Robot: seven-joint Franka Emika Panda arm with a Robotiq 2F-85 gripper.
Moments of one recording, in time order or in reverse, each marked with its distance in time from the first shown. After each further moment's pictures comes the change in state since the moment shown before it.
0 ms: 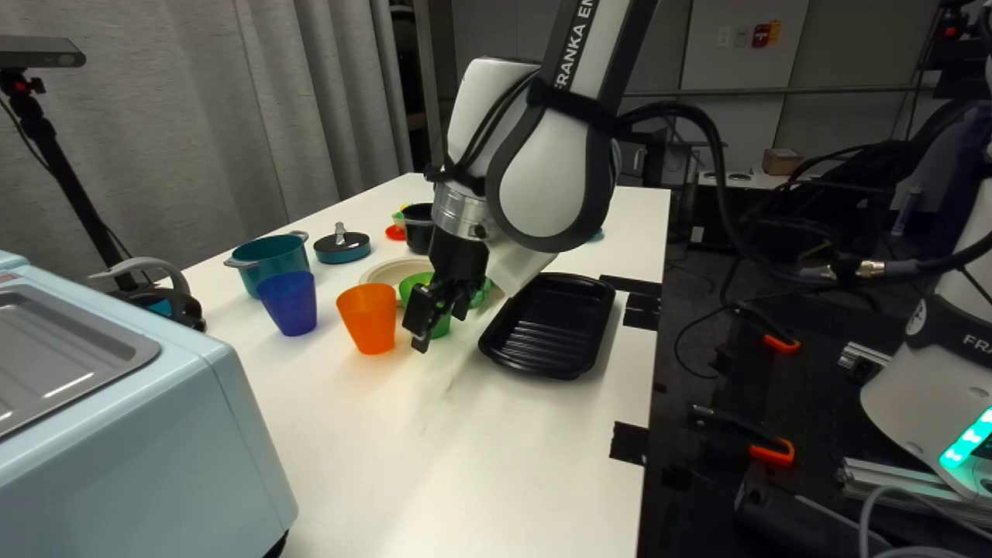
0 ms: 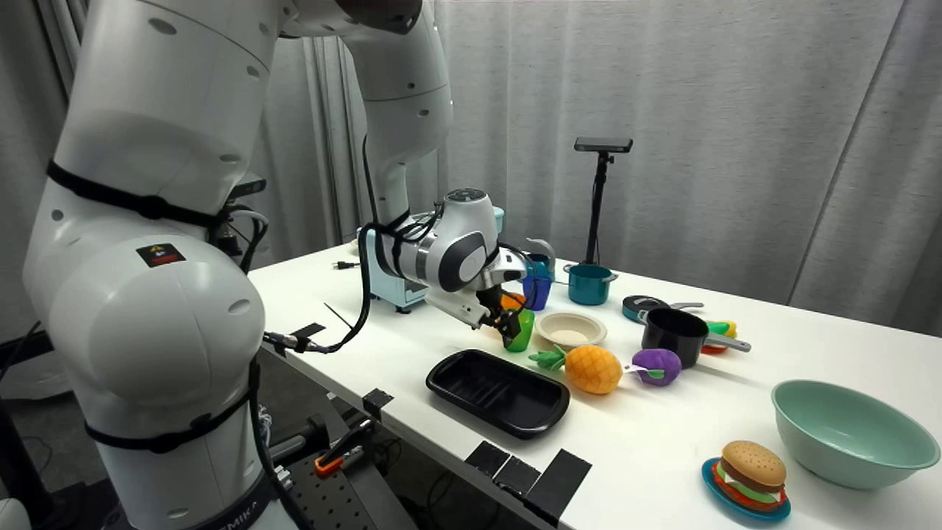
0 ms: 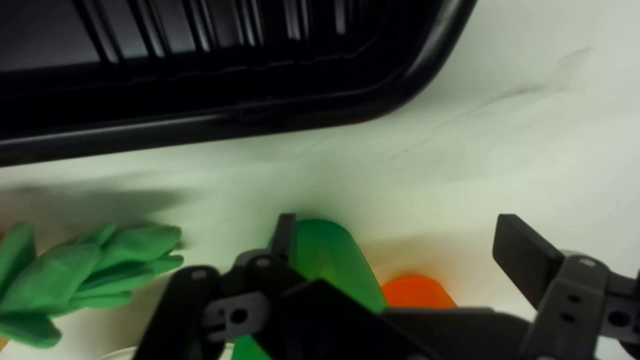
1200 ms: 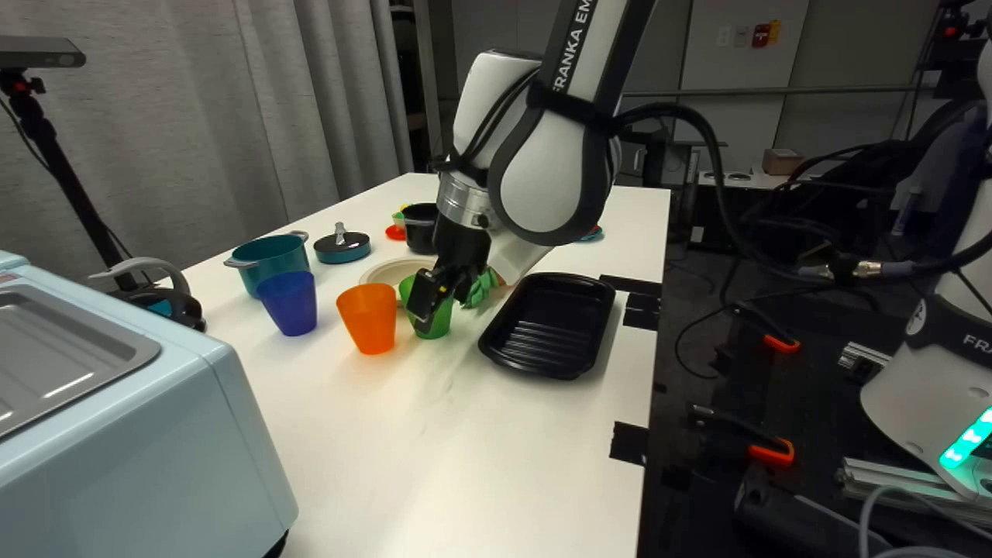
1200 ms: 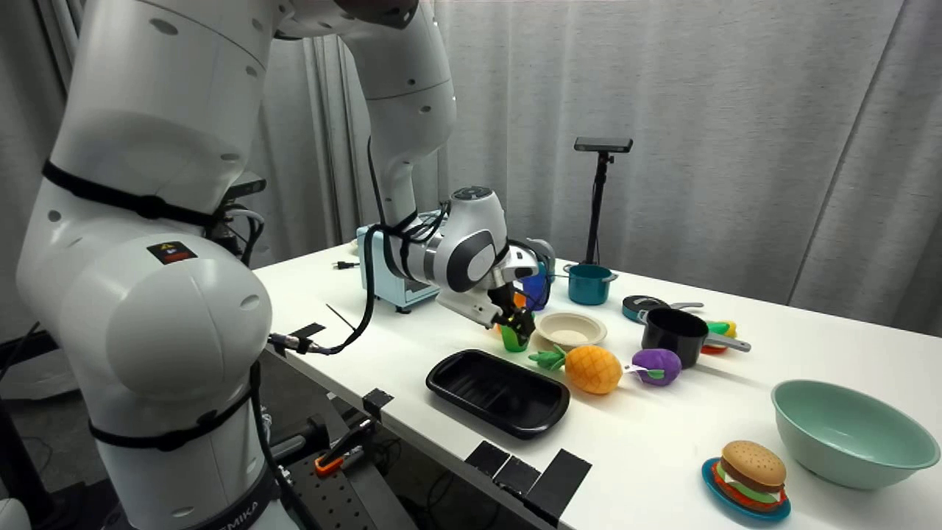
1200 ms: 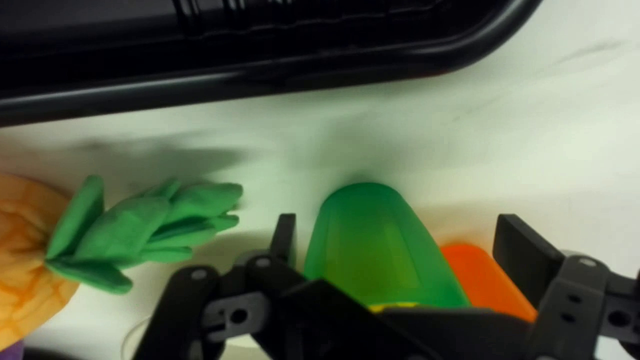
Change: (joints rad) arm 0.065 -0.006 -0.103 0.004 -0.004 0.031 -0.013
